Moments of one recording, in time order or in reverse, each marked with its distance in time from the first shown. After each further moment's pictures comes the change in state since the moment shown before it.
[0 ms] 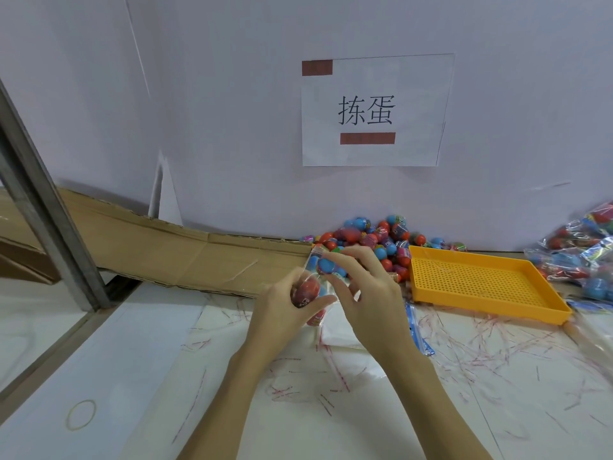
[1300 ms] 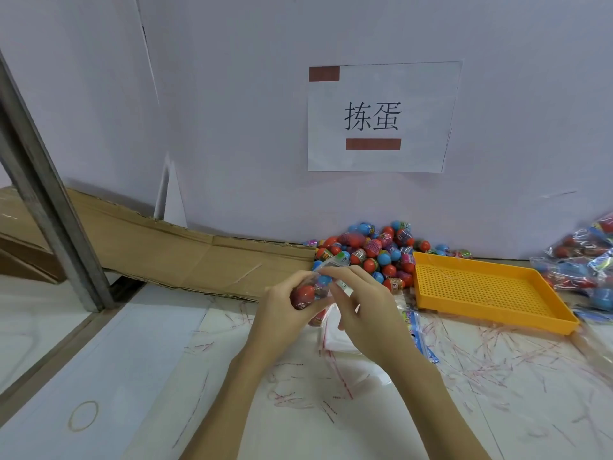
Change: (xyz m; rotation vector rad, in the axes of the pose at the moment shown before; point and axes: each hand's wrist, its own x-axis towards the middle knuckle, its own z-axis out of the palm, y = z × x) left_hand -0.001 0.002 -0.005 -0.132 0.017 0.073; right_hand -0.004 0.002 0.000 0.148 -0.292 0.150
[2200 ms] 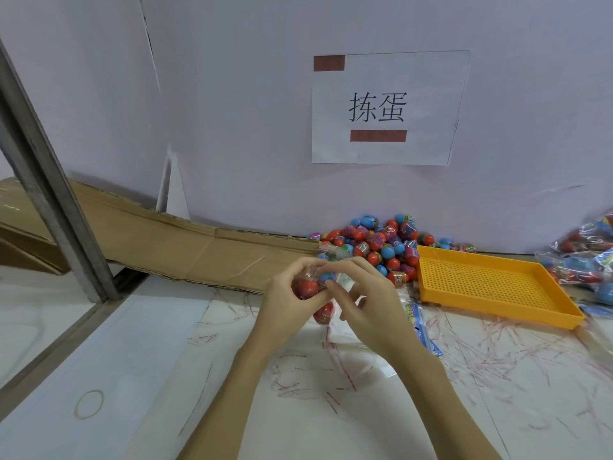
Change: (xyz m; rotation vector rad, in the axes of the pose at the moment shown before) left_hand 0.000 0.005 -0.003 -0.185 -0.033 -0.069; right_hand 0.001 -0.006 0.000 0.173 0.005 -0.037
